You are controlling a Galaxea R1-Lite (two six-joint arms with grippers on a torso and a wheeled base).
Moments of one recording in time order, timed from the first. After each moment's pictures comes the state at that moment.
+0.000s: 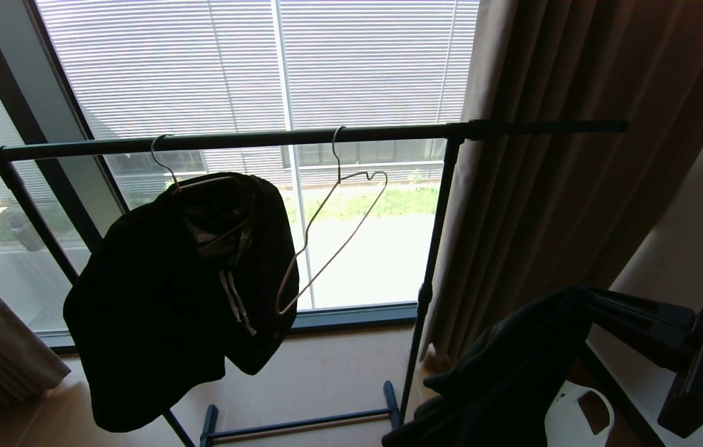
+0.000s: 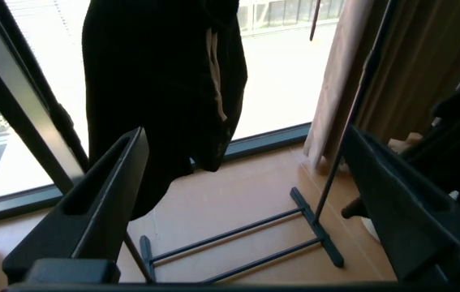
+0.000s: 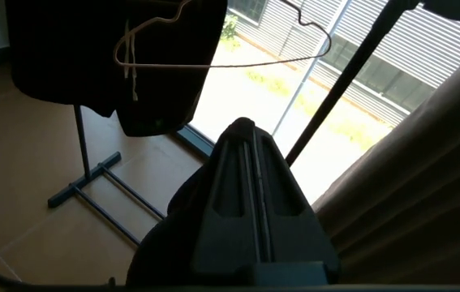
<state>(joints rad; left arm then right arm) -0.01 0.01 0.00 0.00 -0.19 0.06 0.64 1.10 -0.42 -0.56 0.03 -0.26</state>
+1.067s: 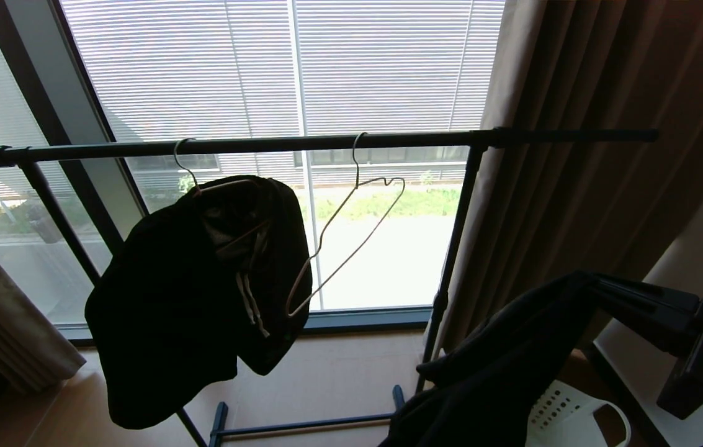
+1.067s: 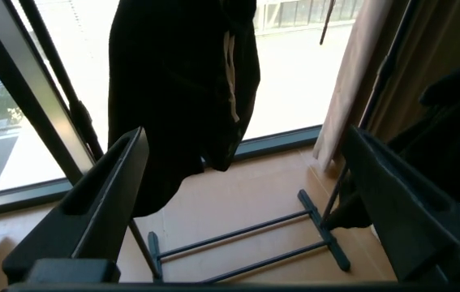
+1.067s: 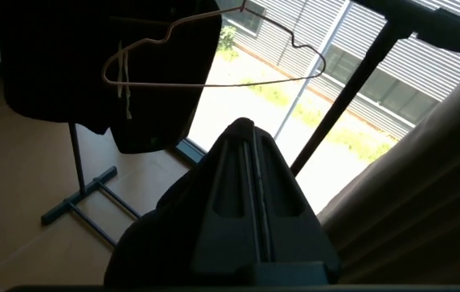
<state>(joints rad) -0.01 0.01 0.00 0.00 -0.19 0.06 0.60 1.10 -0.42 -0.60 0.03 -0.26</state>
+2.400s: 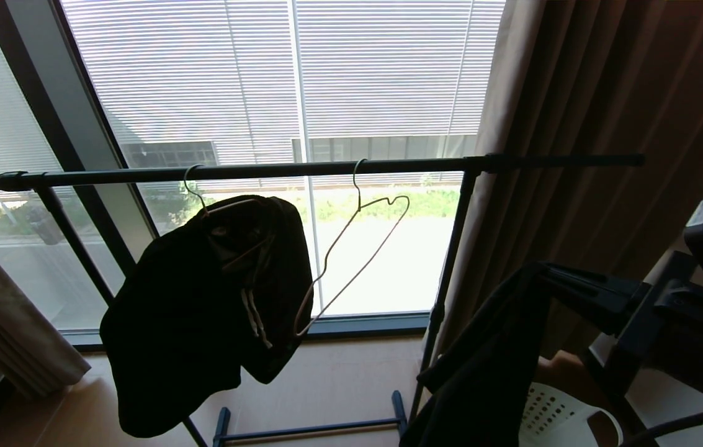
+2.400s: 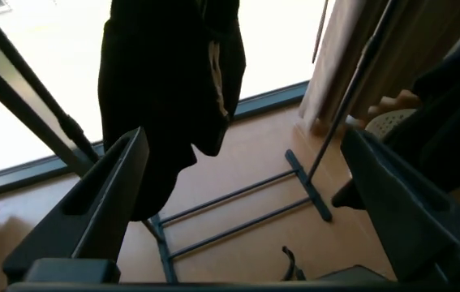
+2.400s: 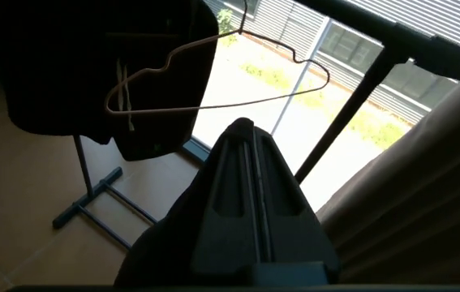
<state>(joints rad) -0.01 0.52 -0.22 -0.06 -0.26 0.13 0.73 1.24 -0.52 -0.60 -0.14 -0.19</state>
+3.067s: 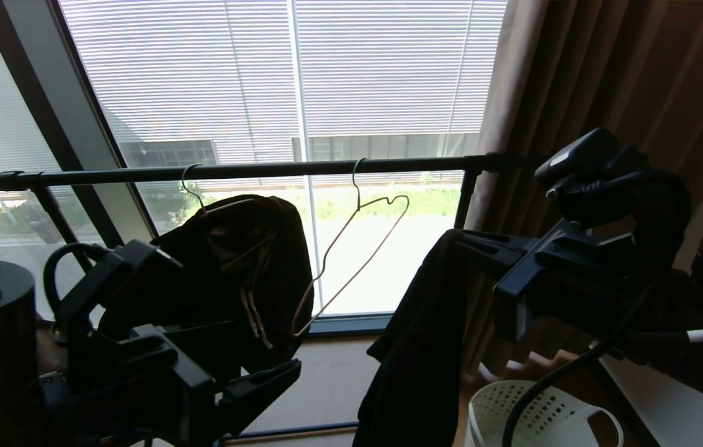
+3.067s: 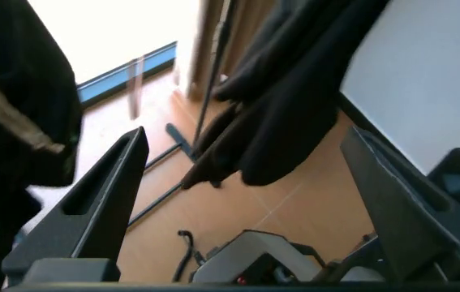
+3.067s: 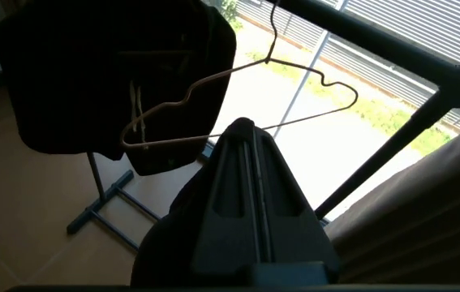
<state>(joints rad) -0.75 1.27 -0.55 -0.33 0.01 -0.17 0.85 1.46 -0.80 -0.49 -0.25 -0.16</state>
